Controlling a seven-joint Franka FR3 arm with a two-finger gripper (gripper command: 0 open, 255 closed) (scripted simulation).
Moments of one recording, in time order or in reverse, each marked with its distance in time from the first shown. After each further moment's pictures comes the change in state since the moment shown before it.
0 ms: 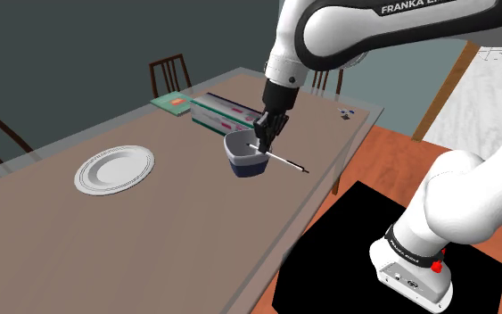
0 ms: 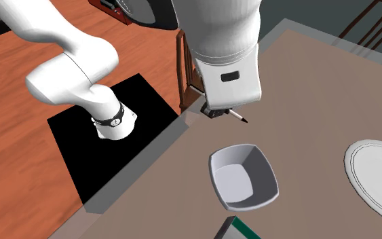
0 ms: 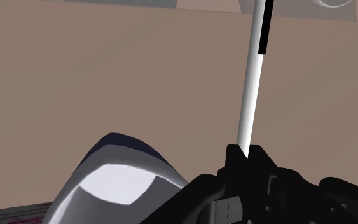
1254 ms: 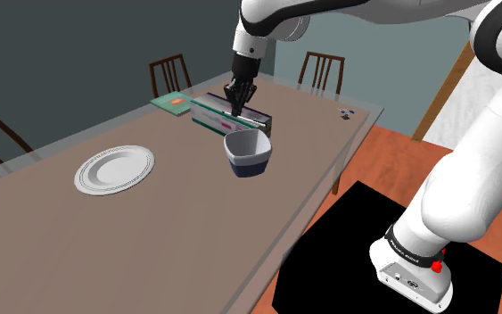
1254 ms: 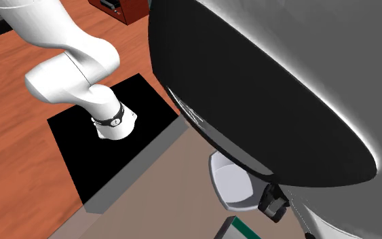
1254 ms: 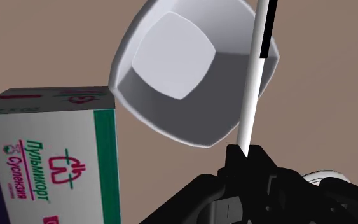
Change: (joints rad) arm -0.087 0.477 -0.094 0.511 -0.086 -0.074 -0.117
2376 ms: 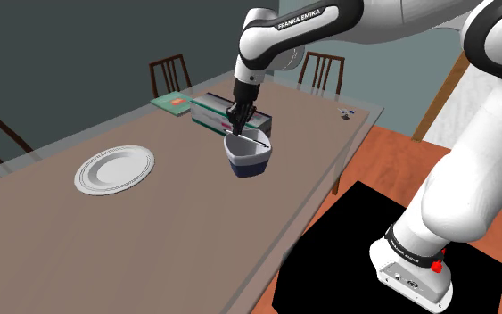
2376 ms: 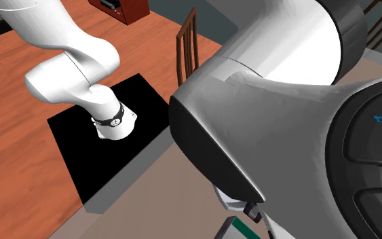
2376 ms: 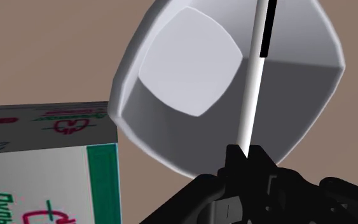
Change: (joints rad) arm 0.004 0.035 0.004 -0.139 0.019 0.168 -0.047
